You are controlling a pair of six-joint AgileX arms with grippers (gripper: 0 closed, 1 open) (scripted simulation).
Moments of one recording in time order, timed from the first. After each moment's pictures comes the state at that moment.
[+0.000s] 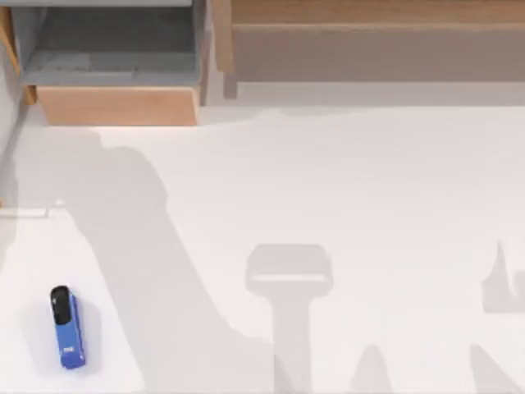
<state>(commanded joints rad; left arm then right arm) 0.35 2.48 2.33 -1.29 0.05 0.40 0.00 0.00 0.00 0.00 0.00 0.00</state>
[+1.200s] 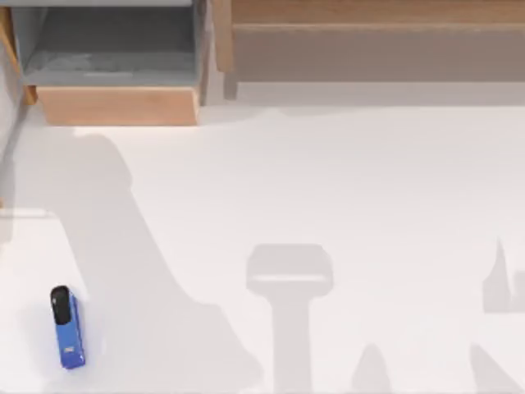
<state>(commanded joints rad) 0.34 2.62 2.43 -1.29 0.05 0.44 0.00 0.00 0.00 0.00 0.00 0.00</state>
